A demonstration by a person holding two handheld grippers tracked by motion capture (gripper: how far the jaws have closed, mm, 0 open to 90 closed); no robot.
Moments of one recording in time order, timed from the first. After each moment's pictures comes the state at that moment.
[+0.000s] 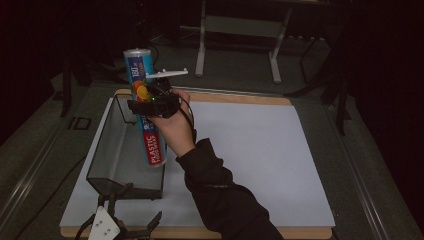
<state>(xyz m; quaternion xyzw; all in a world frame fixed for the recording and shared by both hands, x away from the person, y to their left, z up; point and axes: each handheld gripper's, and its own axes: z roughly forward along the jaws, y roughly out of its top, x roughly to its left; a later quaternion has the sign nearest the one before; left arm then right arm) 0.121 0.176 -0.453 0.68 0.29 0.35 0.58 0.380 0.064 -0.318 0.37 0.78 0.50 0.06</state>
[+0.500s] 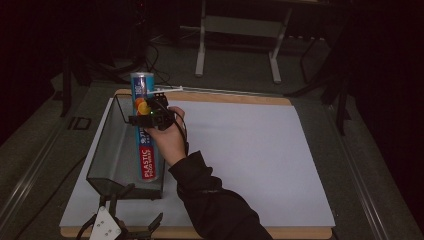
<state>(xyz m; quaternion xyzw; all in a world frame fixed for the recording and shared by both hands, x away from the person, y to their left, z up) 0.121 0.175 -0.454 0.68 0.28 0.34 0.58 0.391 0.079 -0.381 0.44 0.77 0.46 0.00</state>
